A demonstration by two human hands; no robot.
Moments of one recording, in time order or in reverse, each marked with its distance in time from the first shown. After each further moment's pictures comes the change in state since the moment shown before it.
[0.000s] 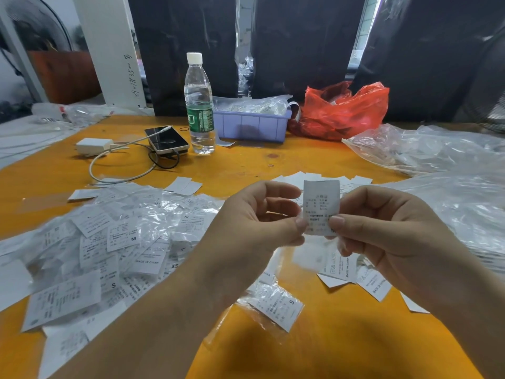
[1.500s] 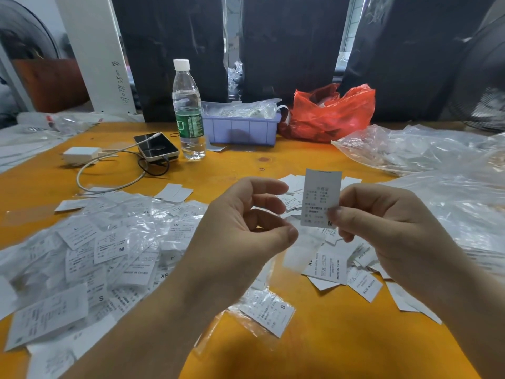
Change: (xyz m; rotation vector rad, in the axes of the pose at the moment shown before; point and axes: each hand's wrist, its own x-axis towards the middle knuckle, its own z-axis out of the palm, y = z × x) left_hand -0.002 0.002 0.002 0.185 0.033 0.179; right_hand -0.001 -0.004 -0.004 -0.382 0.141 -0.096
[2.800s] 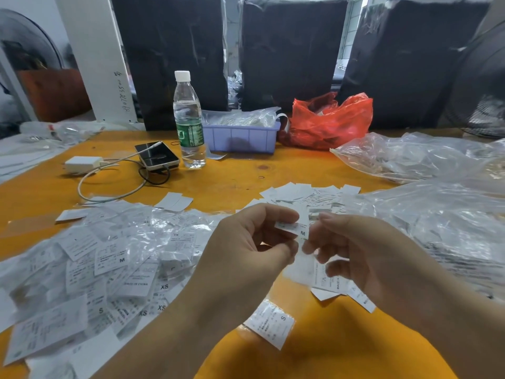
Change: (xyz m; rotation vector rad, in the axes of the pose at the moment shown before) left_hand -0.007 -0.006 0.005 0.210 0.014 -0.027; right_hand 0.001 0.003 0.013 0.363 -0.078 0.366
